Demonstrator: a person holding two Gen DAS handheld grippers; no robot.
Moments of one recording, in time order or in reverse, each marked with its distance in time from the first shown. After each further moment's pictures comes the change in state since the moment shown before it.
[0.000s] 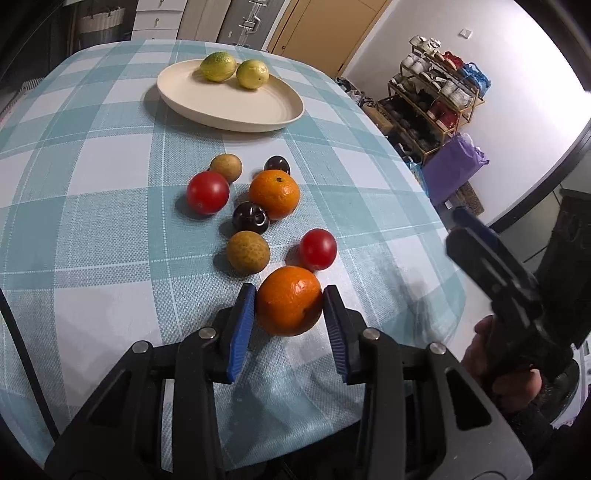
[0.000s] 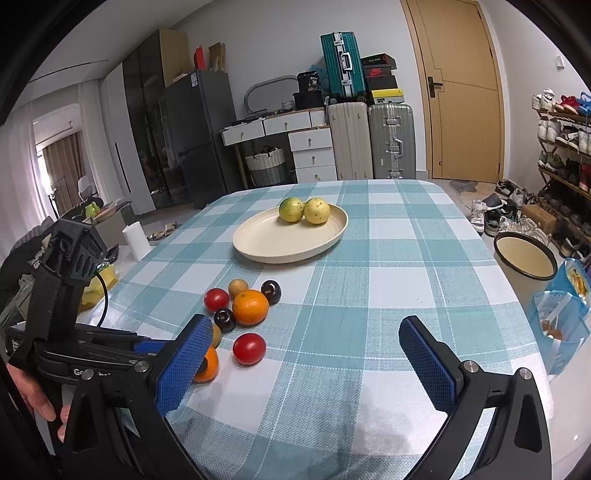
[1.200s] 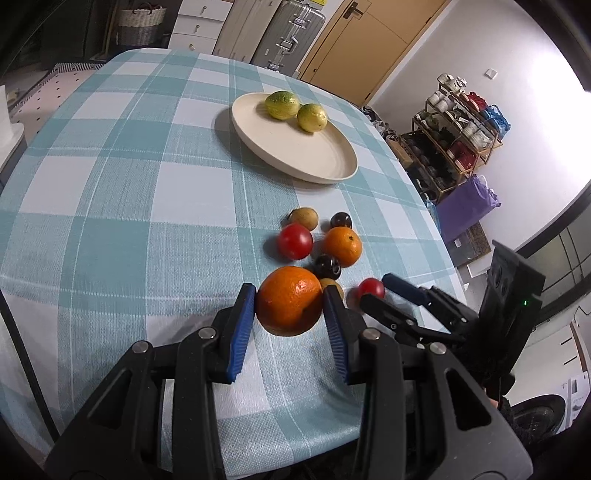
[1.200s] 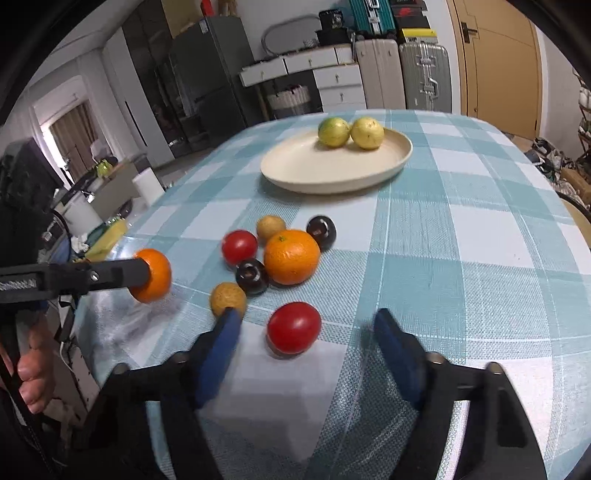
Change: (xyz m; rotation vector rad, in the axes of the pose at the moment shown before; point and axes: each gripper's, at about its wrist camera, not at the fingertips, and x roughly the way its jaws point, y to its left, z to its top) left arm -0.050 0.060 0.019 -0.116 -0.083 0.040; right arm 0.092 0.030 -0.016 0.007 0.265 0.109
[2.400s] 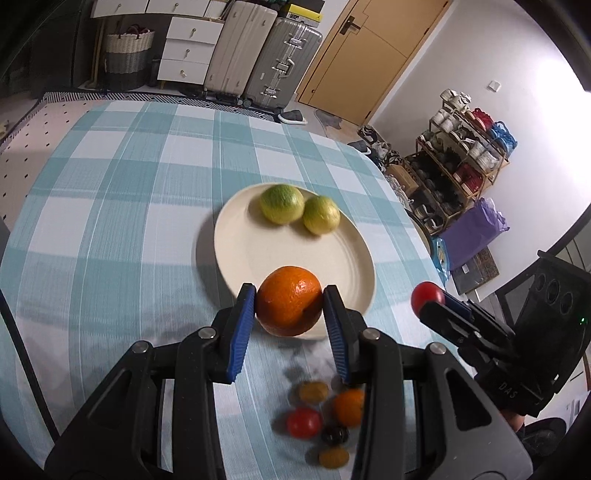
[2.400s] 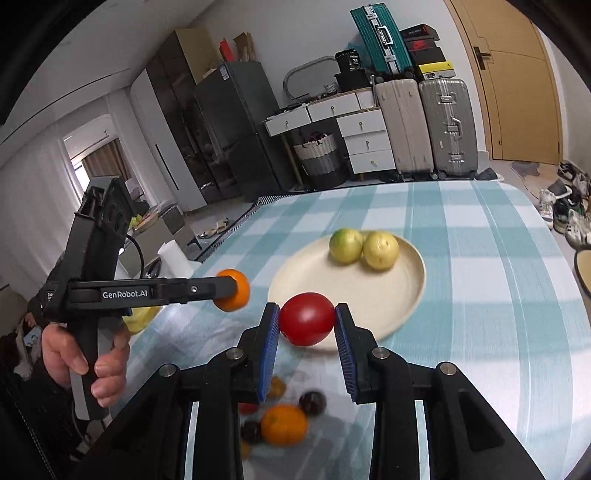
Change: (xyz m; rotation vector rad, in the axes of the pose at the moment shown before) left arm 0.059 -0.002 0.171 0.023 -0.063 0.017; right arm -0.008 -0.036 0.129 0.000 -0.184 0.156
